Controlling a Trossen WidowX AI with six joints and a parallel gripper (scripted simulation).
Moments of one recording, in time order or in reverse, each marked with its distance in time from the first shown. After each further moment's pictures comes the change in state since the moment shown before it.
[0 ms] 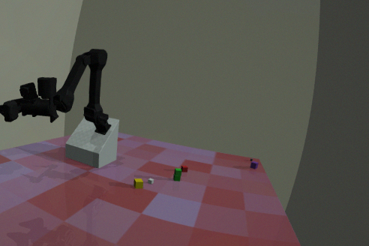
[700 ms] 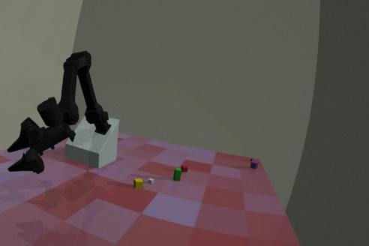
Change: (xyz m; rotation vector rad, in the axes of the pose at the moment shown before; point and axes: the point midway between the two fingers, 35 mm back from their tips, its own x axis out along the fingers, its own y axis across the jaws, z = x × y) arm -0.115 0.153 -0.105 -0.293 0.361 0.539
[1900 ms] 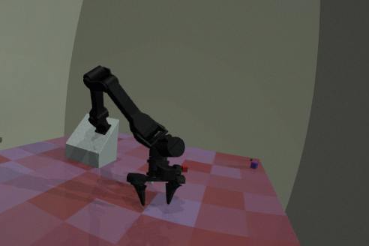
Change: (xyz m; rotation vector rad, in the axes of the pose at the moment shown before) arm -0.314 0.234 -0.217 -0.945 0.337 0.966
